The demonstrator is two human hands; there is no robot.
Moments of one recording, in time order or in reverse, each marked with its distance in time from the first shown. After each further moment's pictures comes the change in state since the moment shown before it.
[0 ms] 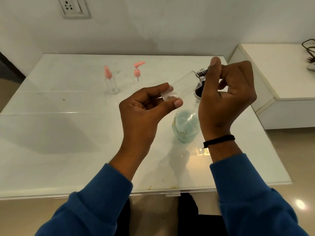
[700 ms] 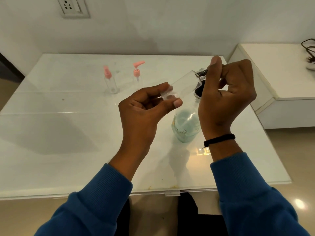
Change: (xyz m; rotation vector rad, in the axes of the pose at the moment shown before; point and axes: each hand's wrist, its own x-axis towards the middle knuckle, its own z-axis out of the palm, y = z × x) left_hand -0.001 0.001 0.001 0.008 0.007 0.000; right_hand 0.001 0.001 0.000 0.005 -0.001 0.008
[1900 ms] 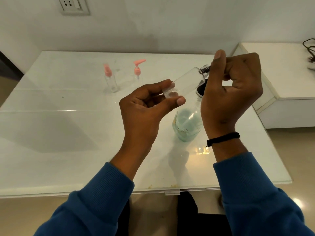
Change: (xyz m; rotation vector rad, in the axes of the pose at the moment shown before) left_hand 0.001 -0.003 0.000 0.037 -0.001 0.030; right_hand 0.005 -0.006 0.000 -0.018 0.017 -0.052
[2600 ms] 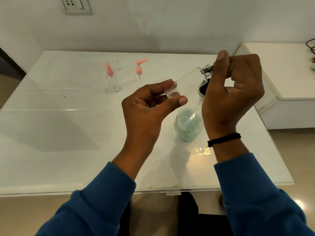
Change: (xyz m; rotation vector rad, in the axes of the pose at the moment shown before) left_hand 0.000 -0.002 0.001 -0.008 0.009 -0.013; right_hand -0.001 0.000 0.001 -0.006 -0.005 -0.008
